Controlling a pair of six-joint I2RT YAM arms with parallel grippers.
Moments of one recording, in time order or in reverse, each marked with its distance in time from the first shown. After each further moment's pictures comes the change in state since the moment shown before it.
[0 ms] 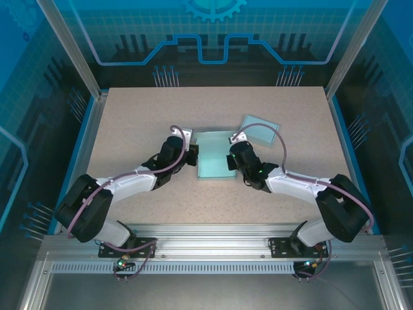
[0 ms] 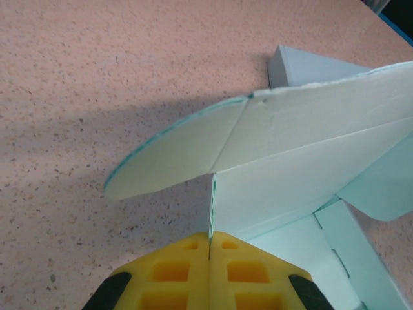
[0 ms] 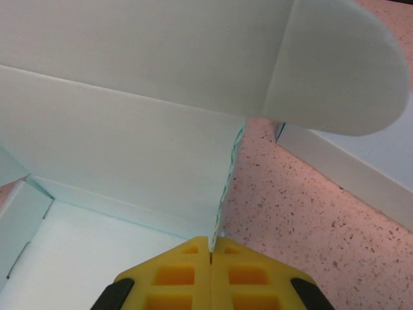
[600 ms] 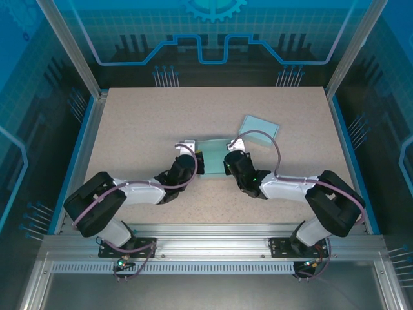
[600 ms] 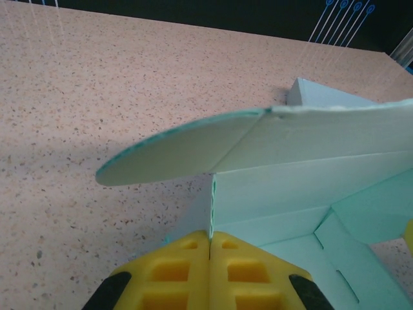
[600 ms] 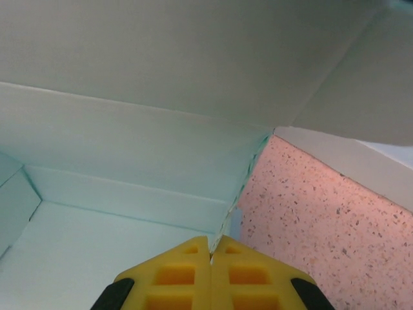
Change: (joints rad) left arm -0.186 0.083 -0.142 0.309 -0.341 -0.116; right arm 0.084 0.056 -0.085 0.150 0.142 0.050
